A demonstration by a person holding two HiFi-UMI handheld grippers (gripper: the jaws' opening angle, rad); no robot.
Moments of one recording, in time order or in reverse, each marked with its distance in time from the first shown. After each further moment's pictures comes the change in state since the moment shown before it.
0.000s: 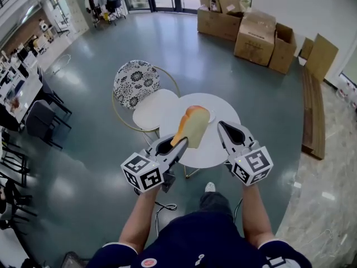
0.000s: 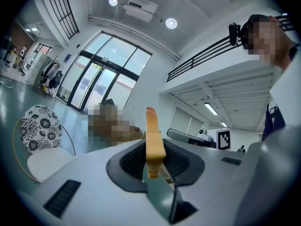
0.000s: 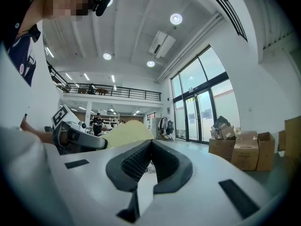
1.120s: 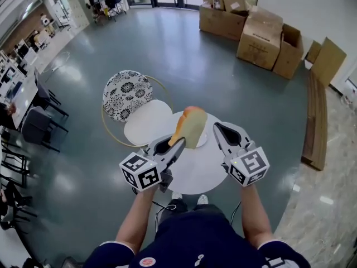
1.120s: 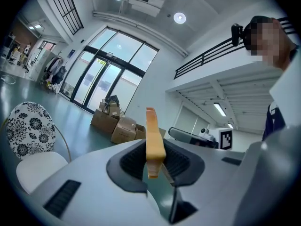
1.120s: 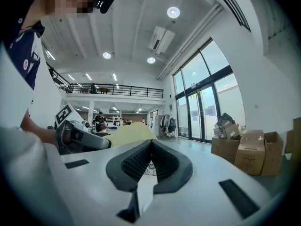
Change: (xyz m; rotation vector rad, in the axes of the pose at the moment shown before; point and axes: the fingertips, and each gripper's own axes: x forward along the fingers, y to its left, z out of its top) left arm 0.139 0.089 0.039 -0.045 0.032 0.053; right arm 0.095 -0.138 0.001 0.001 0.034 0.064
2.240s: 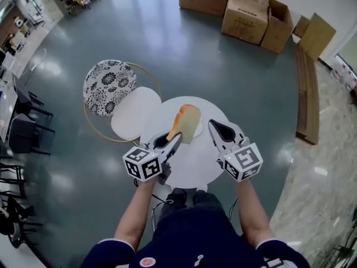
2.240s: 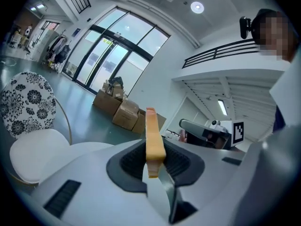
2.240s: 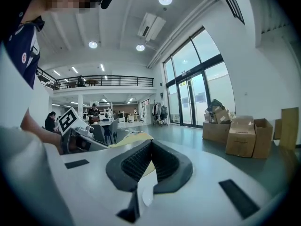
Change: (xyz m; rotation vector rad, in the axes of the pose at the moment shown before) left arm 0.031 0.077 -0.078 -0.122 0.174 -0.024; right arm 0.027 -0.009 -0.074 0.078 0.144 -0.109
